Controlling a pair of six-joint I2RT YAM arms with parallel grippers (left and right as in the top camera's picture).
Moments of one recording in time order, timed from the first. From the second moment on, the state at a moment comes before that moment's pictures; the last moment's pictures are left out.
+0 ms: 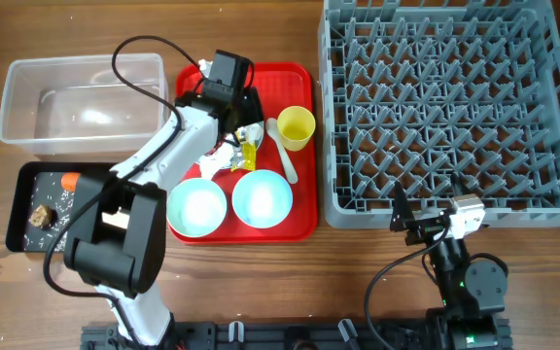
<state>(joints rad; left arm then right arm) -0.35 1.91 1.32 -0.44 -0.09 -0.58 0.08 0.02 0.01 0.00 -0.09 0.04</state>
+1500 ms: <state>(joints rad) 0.15 1.55 1.32 -0.57 -0.25 -0.56 0.08 0.02 0.01 0.00 -0.09 0.04</state>
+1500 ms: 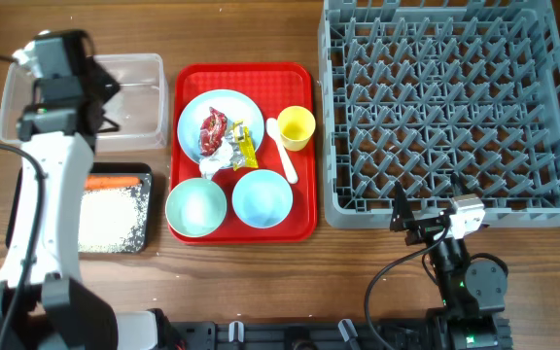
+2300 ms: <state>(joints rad) -0.08 1.42 1.33 -0.76 0.02 -0.56 0.08 0.02 0.01 0.00 -0.09 0.04</state>
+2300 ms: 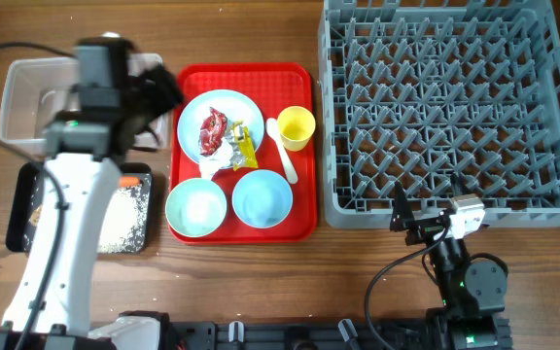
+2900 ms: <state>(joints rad) -0.37 1.85 1.33 -0.67 -0.06 -0.57 0.08 0.02 0.01 0.00 -0.09 0.04</state>
